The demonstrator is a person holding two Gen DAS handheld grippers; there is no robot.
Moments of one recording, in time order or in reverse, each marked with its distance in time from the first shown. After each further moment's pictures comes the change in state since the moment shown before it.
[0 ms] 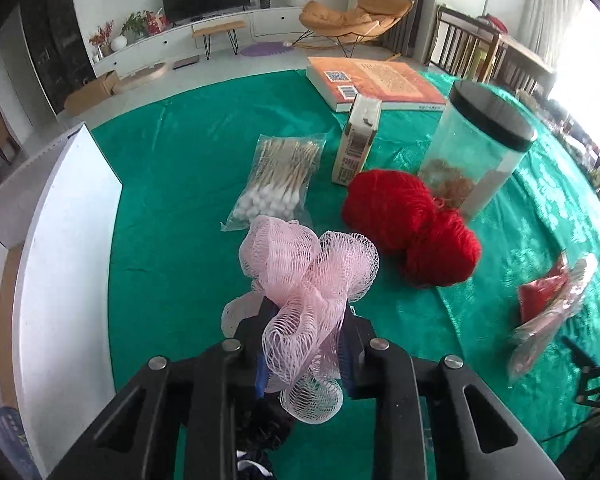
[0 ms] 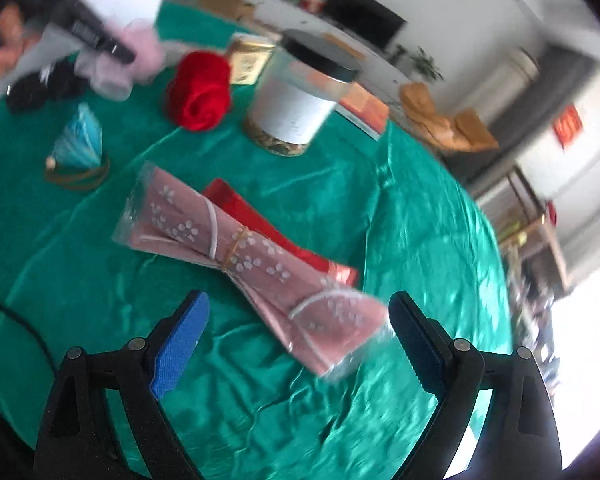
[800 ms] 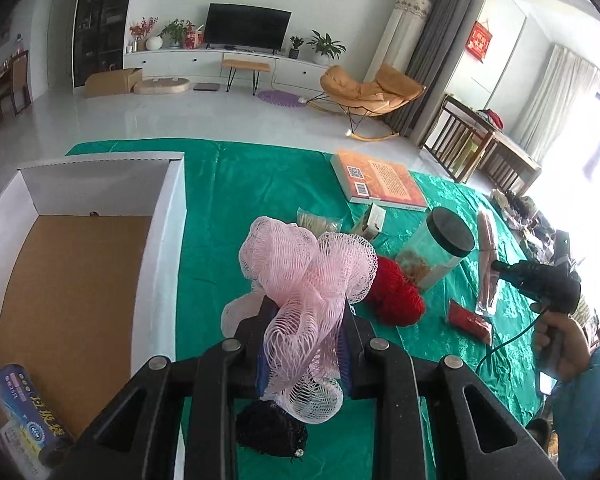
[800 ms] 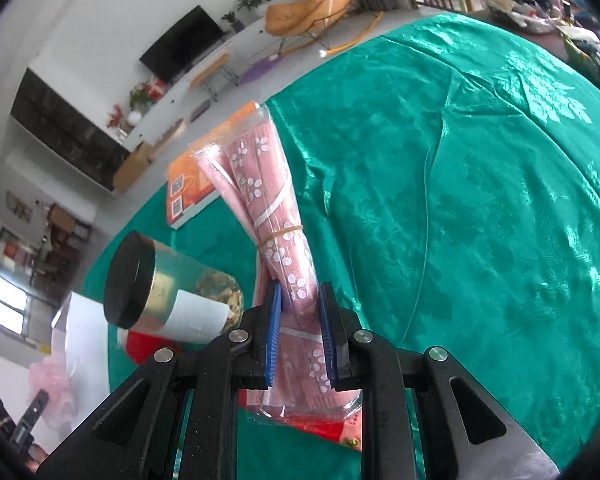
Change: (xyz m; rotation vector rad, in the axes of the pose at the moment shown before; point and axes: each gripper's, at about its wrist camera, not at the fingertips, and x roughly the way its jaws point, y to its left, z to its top) left arm -0.130 0.079 -0.018 -0.204 -0.212 -0.122; right arm 0.111 -0.218 0.030 1.215 0.004 0.426
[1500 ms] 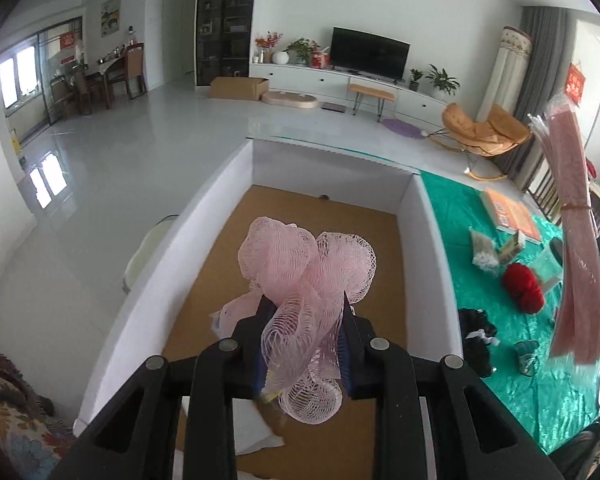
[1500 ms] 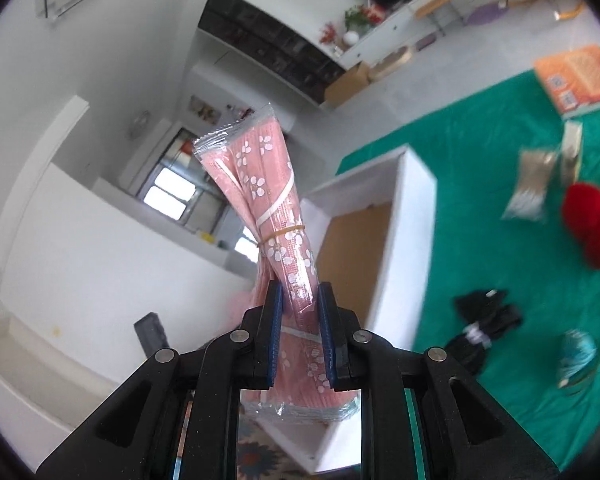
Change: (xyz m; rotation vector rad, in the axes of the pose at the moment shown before) left arm -0.150 0.168 -0.082 -0.166 -0.096 0.415; right arm -0.043 0.338 -0.184 -0.268 0.294 0.733
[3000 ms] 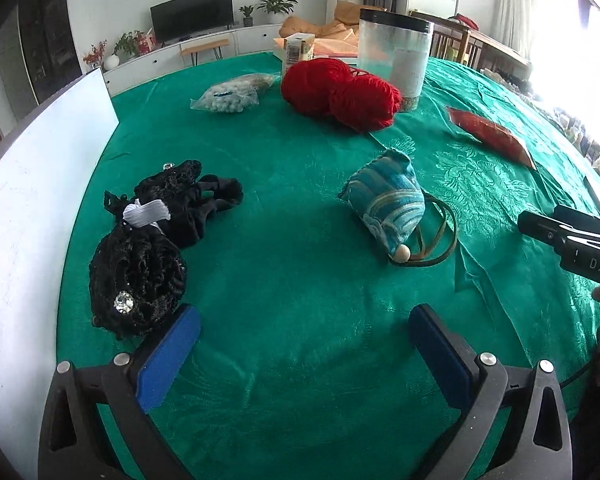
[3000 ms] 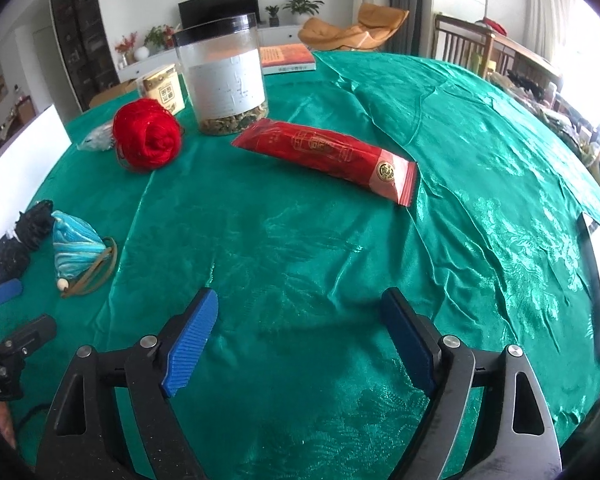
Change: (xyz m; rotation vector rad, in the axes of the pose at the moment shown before) left arm 0.126 -0.302 -0.159 0.483 0.151 -0.303; right arm -0.140 -0.230 -0.137 -0.109 -0.197 -1.066
